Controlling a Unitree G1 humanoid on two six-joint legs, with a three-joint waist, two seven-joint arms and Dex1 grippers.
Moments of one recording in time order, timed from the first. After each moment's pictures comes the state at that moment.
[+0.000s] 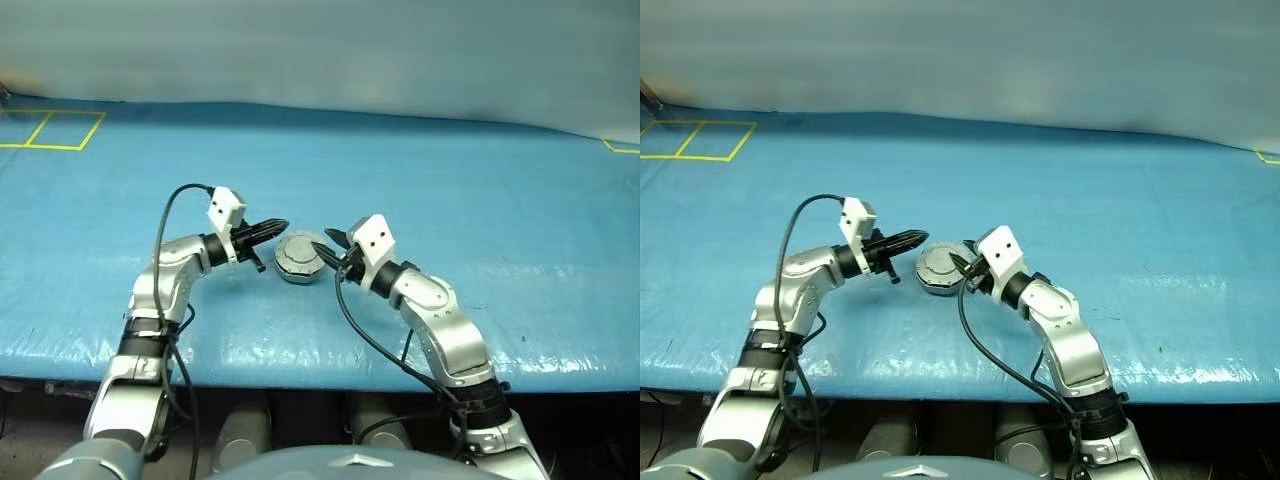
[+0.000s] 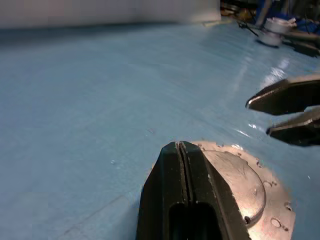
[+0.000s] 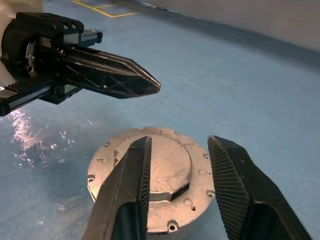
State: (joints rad) left arm -0.39 0.35 0.04 0.14 -0.30 0.34 -0.92; right arm -0.21 -0.16 0.20 -0.24 0.08 0.43 0.55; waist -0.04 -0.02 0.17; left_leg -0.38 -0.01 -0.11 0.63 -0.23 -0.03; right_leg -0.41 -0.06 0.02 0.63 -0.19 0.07
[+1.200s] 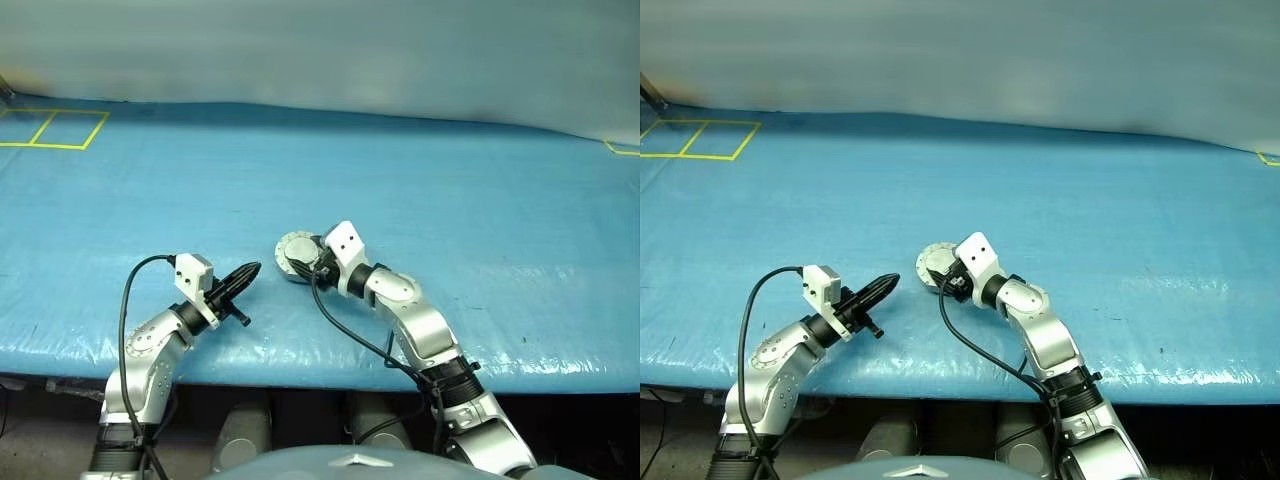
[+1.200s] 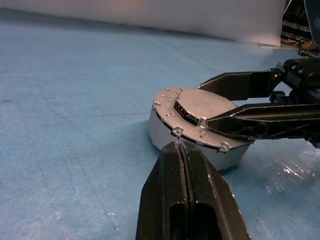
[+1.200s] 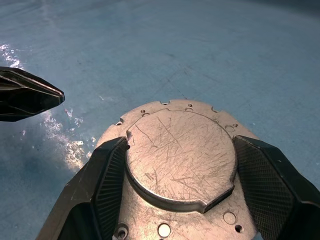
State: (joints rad) left arm 0.06 0.30 0.07 -0.14 -0.41 0.23 -0.72; right arm -0.30 -0.12 0.28 -0.01 0.07 0.39 0.52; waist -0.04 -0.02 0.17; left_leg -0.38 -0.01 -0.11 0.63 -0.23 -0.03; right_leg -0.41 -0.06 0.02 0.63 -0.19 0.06
